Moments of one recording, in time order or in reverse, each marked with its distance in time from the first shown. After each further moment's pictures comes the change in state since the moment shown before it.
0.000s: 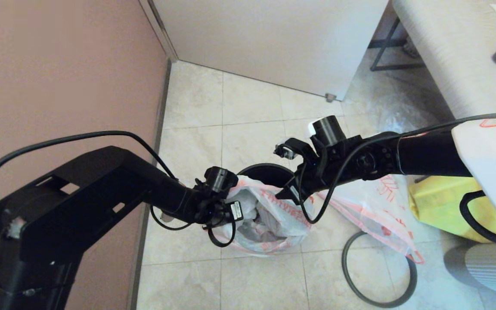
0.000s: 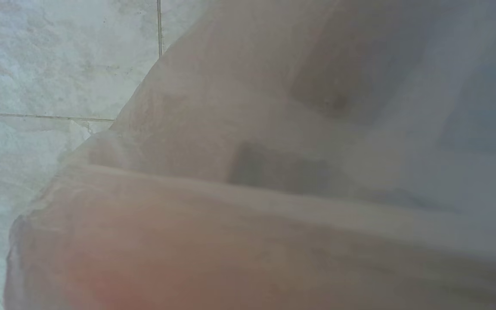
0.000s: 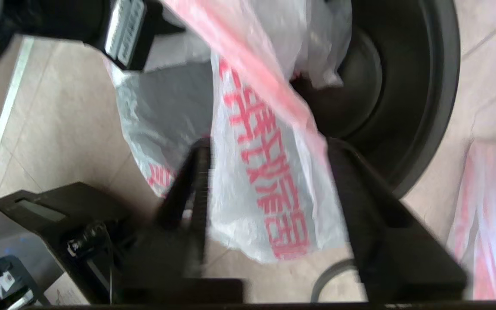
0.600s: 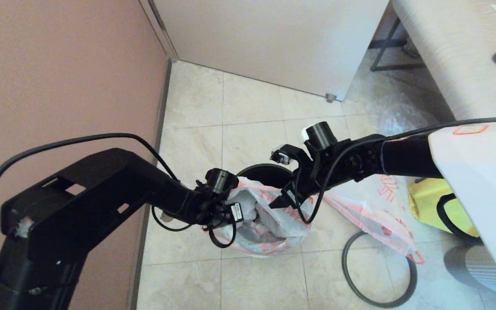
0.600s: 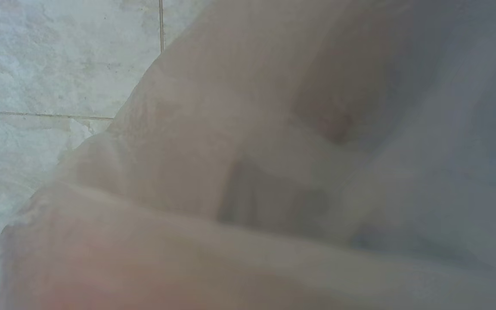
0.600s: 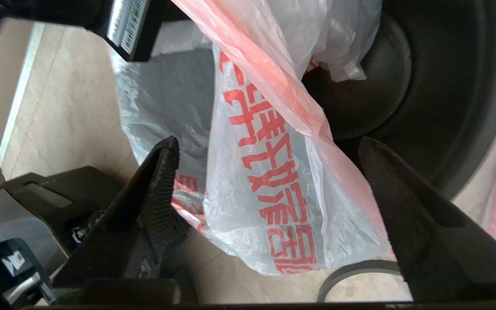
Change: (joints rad) left arm 0.001 0.023 -0.006 -0.002 0.000 0.001; right arm -0.008 0.087 -0.112 0.093 0.052 -0.026
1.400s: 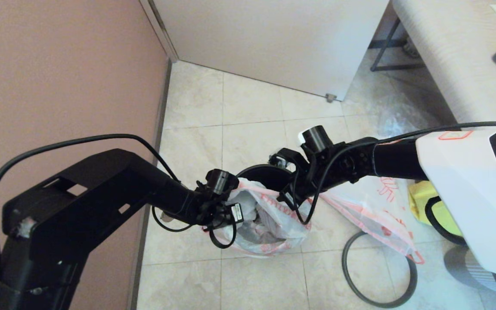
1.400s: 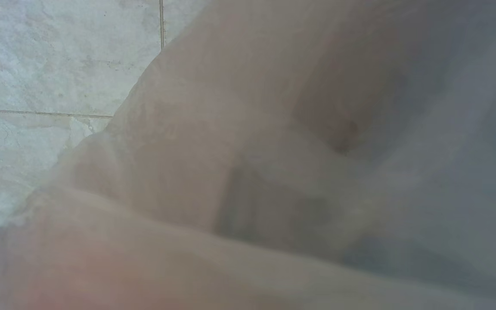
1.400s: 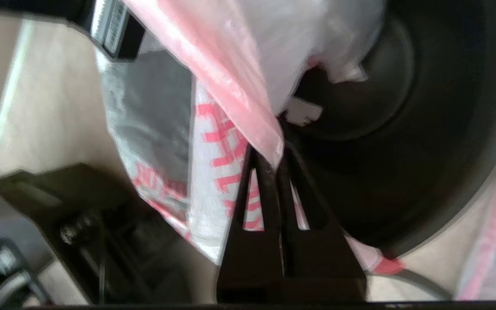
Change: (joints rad) left arm -0.001 0.007 0.000 0.000 0.000 0.000; right arm -0.006 0.045 -0.056 0.026 -0.001 -0.020
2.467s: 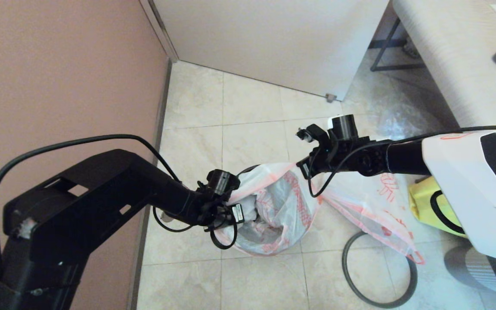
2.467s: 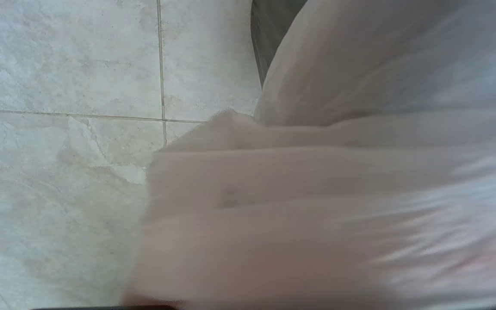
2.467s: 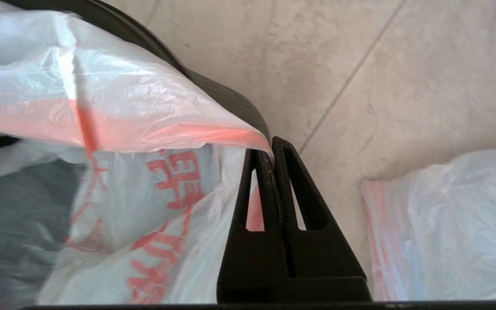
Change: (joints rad) left arm -0.008 0.010 0.001 0.000 0.001 0.001; right arm -0.154 0.056 -0.004 -0.368 -0.074 0.070
